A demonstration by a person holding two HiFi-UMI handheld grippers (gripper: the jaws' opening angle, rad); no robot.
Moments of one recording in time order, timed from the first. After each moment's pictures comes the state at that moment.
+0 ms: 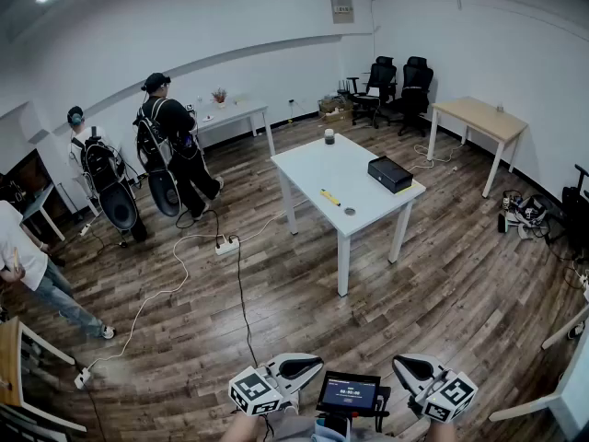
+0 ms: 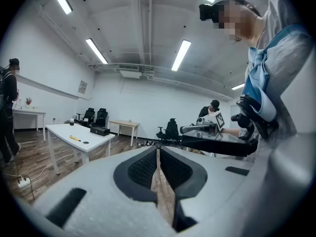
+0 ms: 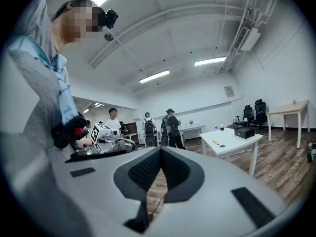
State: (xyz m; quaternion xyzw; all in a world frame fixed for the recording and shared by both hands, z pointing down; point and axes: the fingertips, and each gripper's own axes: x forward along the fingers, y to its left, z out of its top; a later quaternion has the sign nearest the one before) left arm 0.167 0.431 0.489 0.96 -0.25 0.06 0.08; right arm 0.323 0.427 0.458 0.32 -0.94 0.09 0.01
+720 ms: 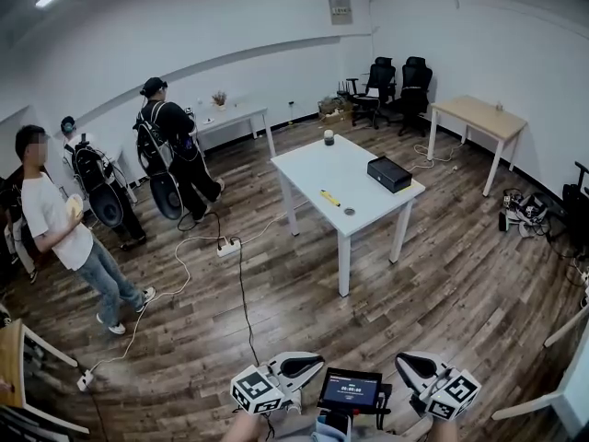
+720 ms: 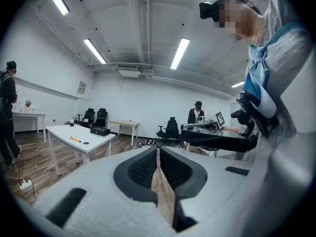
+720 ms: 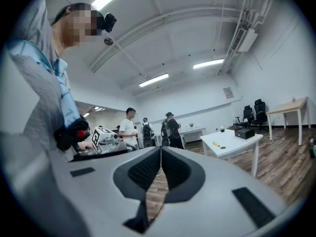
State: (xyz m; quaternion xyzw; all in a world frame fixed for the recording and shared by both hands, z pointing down) left arm 0.171 0.433 0.489 0.96 -0.26 0.07 0.07; right arm 0.333 0.431 0.453 0.32 -0.94 0.09 -0.02
